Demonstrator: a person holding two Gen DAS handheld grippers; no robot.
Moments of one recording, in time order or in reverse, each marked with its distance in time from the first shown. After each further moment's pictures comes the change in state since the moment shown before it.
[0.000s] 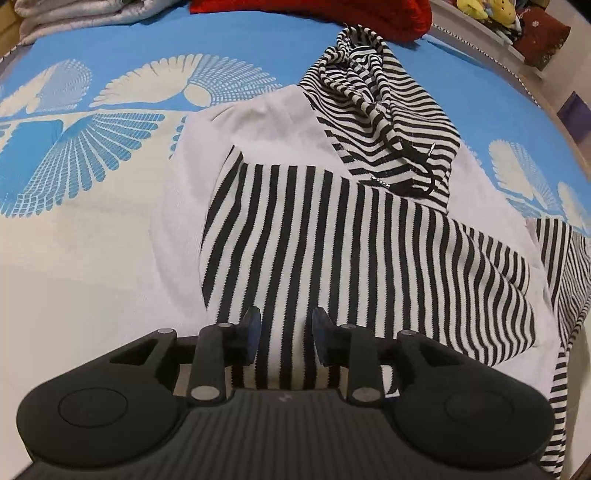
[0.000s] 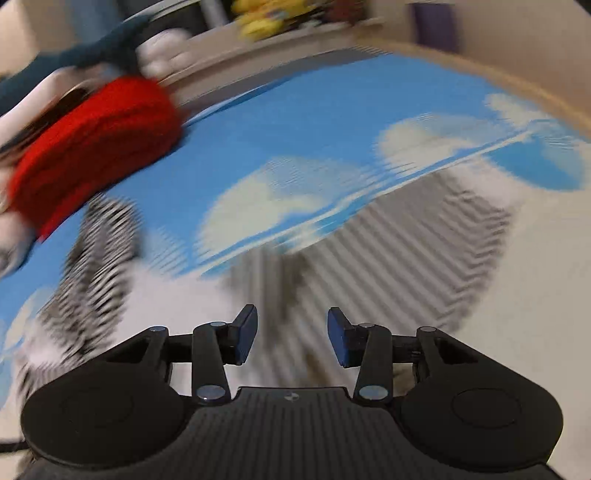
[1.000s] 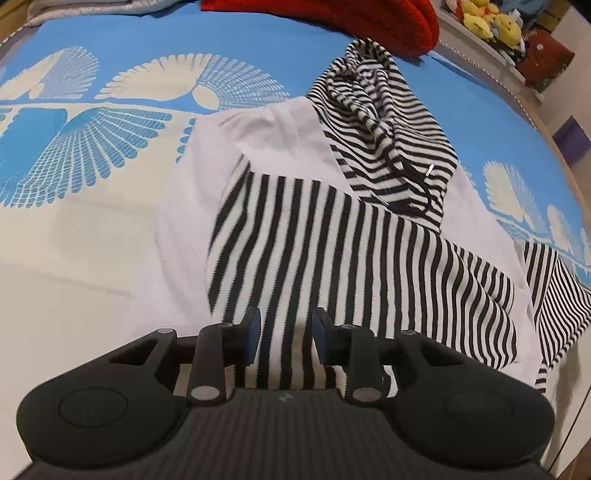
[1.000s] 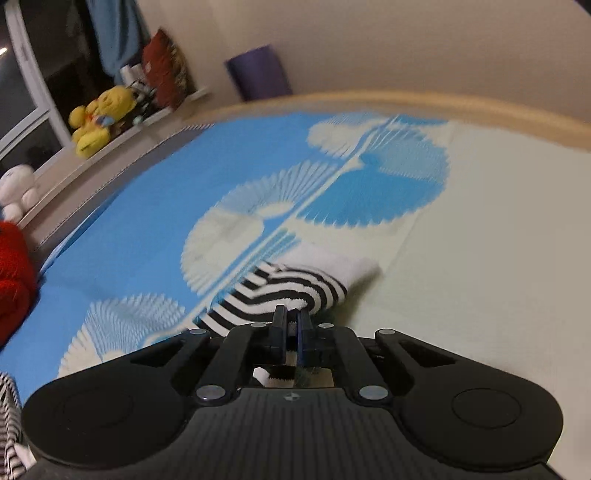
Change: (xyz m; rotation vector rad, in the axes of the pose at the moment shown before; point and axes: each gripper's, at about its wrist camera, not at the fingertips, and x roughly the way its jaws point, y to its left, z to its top) left arm -0.010 0.014 0.007 -0.071 -0.005 -0.051; right arm 0.010 -0.102 0.032 0.328 -0.251 -0.296
